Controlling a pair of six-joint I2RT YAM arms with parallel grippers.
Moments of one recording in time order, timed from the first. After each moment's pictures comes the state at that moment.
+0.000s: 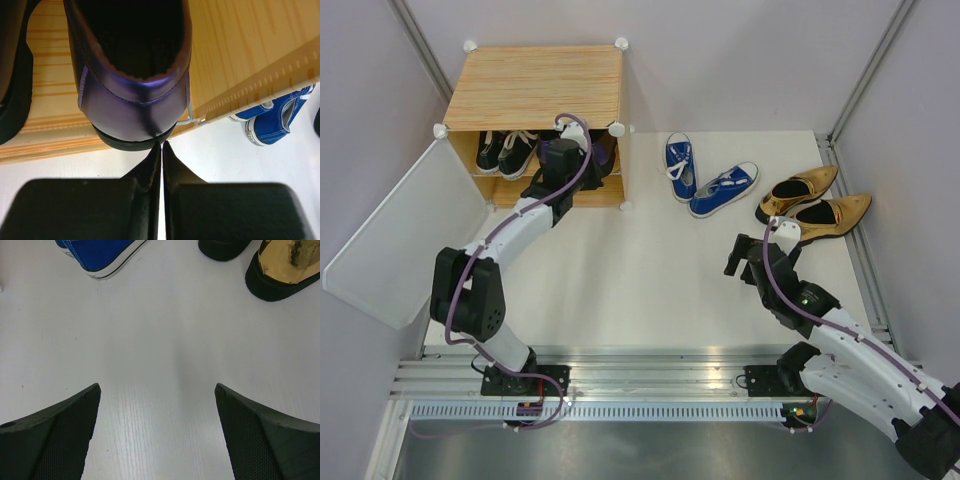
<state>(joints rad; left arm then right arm) -0.33 1.62 1.24 -0.03 -0.02 -0.31 0.62 0.78 0.56 -0.41 0.56 0.61</state>
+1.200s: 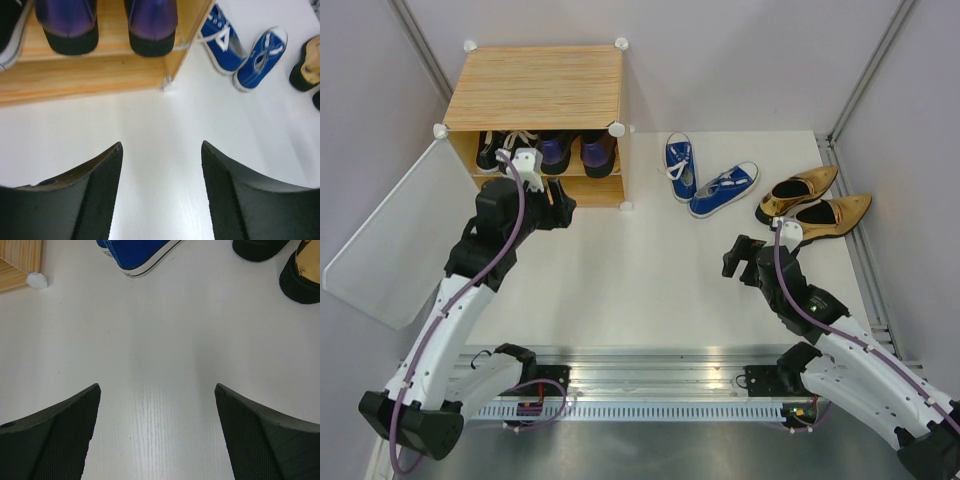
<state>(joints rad) -0.31 1.00 1.12 -0.45 0.00 -0.22 0.61 0.71 0.56 -0.40 0.44 0.61</state>
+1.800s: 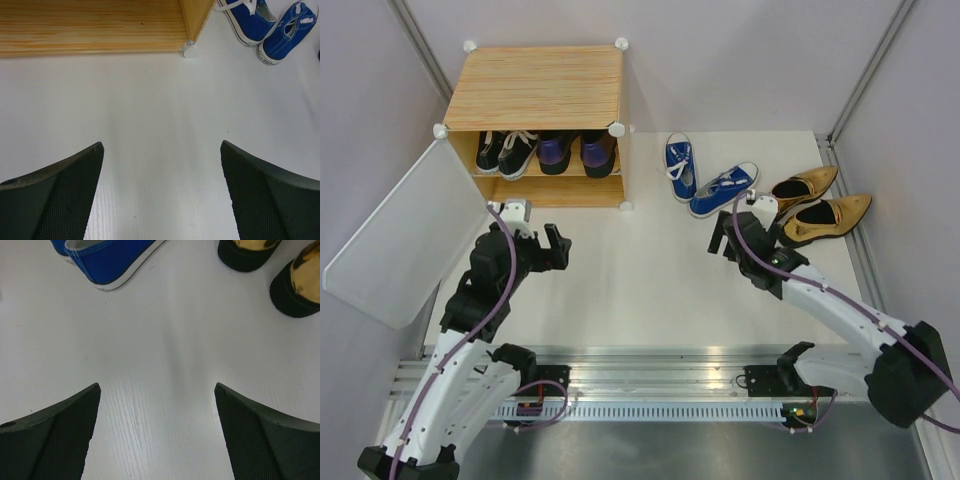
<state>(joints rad) -0.31 0.62 0.75 -0.48 -0.06 -0.22 0.59 1.09 0.73 -0.37 0.53 0.64</state>
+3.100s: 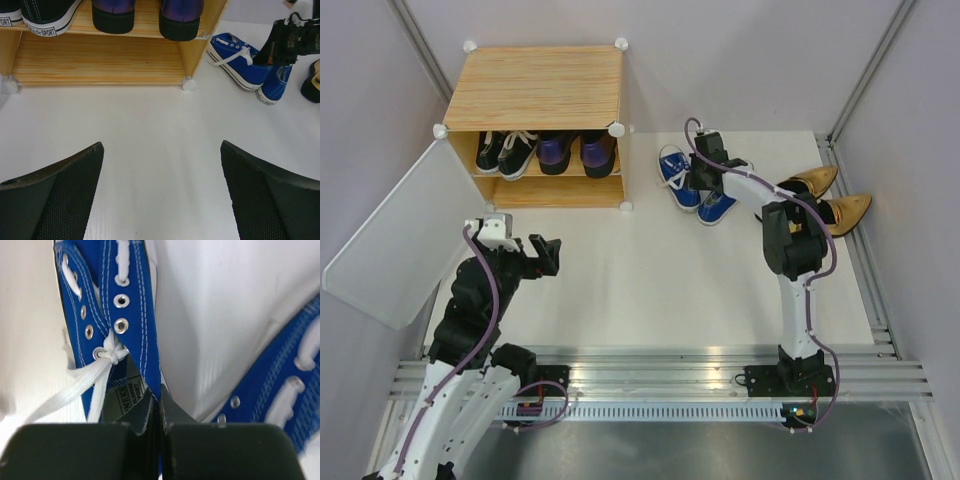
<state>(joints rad) -0.34 0.43 0.70 -0.44 -0.14 -0.22 0.34 2.22 1.74 -0.28 0.12 0.32</state>
